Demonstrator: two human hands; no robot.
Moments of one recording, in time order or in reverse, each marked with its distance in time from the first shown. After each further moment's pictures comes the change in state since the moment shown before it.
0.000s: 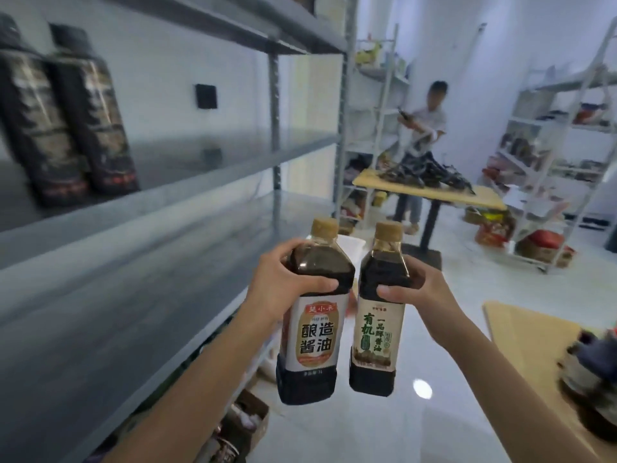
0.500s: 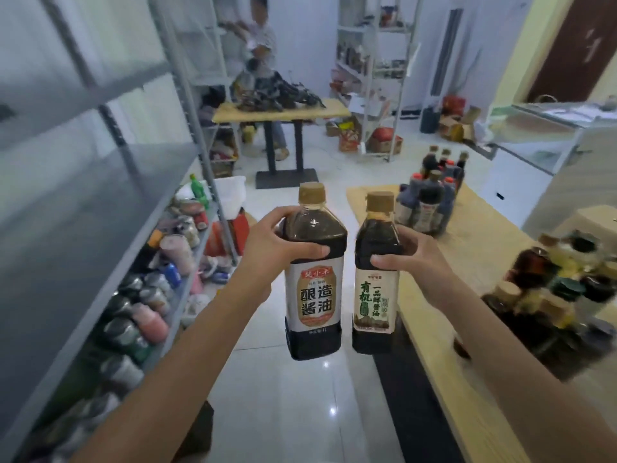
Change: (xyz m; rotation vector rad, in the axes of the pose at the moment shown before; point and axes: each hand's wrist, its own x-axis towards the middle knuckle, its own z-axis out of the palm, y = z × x) left_hand -0.125 -0.001 0.091 -0.019 -0.542 -0.088; right_hand -0.239 -0.013 -0.048 -0.095 0.464 0.259
